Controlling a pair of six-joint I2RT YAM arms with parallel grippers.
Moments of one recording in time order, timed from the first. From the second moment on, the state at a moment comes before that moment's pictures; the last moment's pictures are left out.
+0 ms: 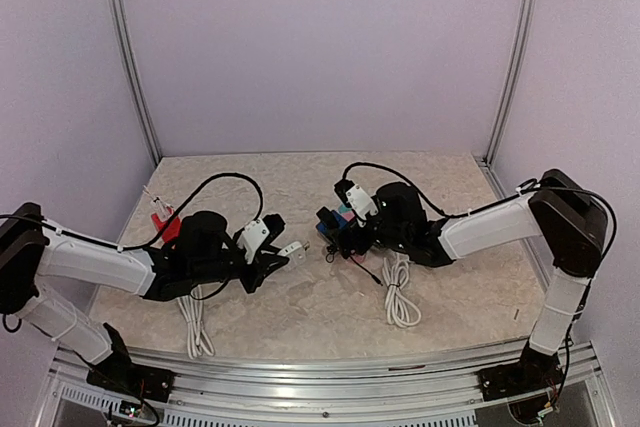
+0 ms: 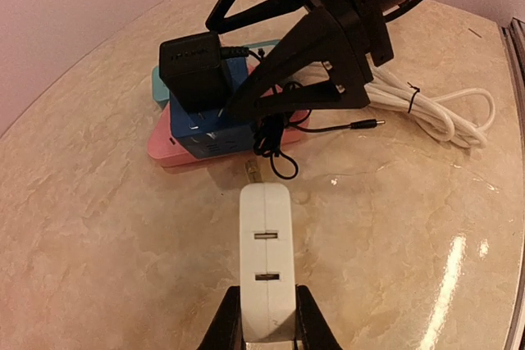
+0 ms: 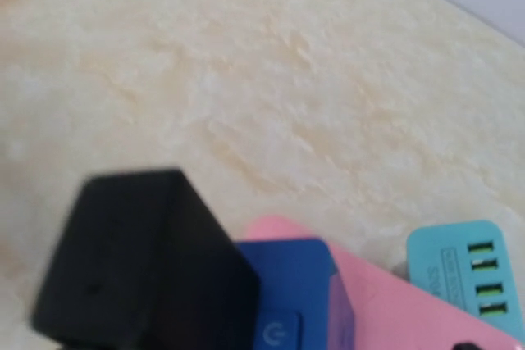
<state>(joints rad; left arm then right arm) -0.84 1.43 0.55 0.46 0.10 0.18 0.82 1.83 0.94 0.48 0.05 -0.09</state>
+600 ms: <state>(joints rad) -0.95 1.06 0.49 0.36 0.17 0.07 0.93 1.45 0.92 0.36 0.03 -0.09</state>
